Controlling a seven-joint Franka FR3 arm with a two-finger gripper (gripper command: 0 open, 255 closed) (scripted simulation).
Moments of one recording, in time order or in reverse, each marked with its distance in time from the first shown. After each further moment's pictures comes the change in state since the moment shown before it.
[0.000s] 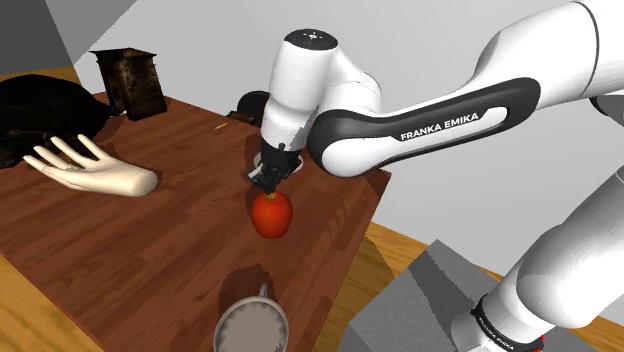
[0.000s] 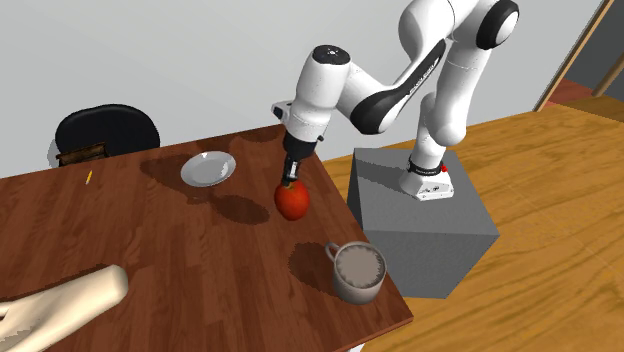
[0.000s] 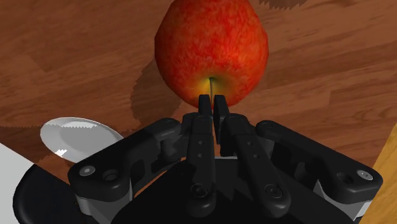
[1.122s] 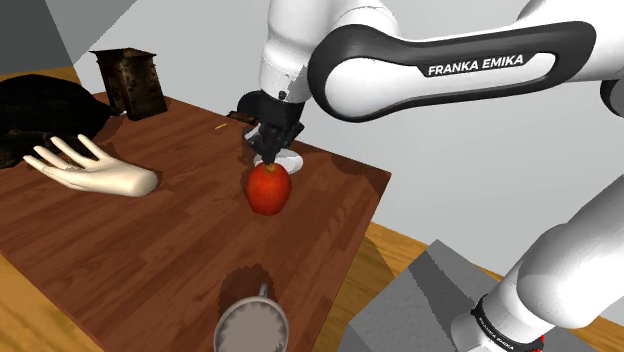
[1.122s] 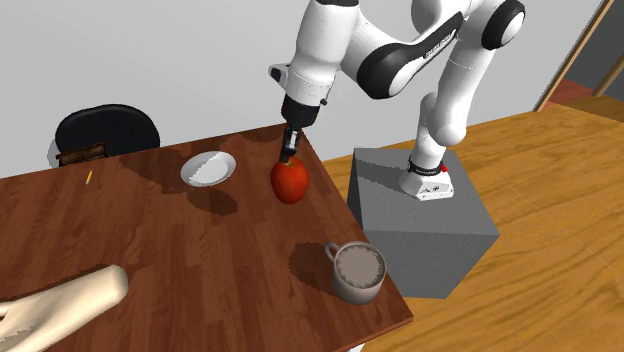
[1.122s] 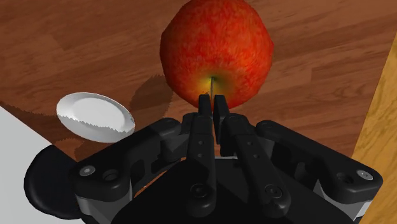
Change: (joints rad) arm 0.005 -0.040 -0.002 0.186 0.053 -0.214 -0.053
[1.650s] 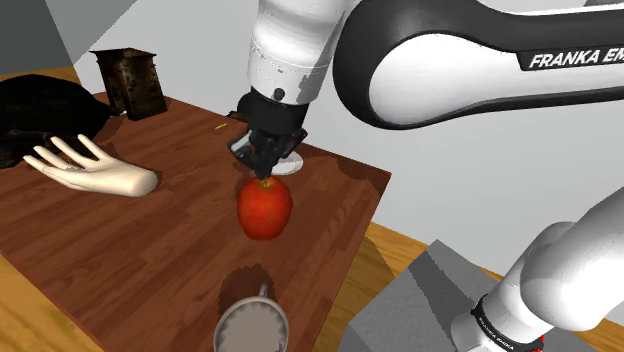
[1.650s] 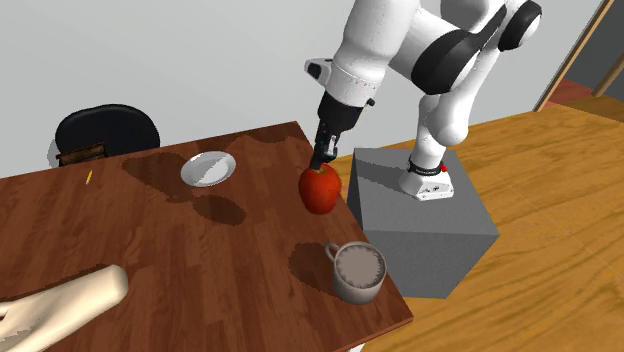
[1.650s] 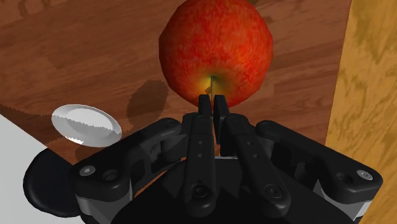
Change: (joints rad) arm 0.066 -0.073 0.079 0.036 0.027 -0.113 0.124
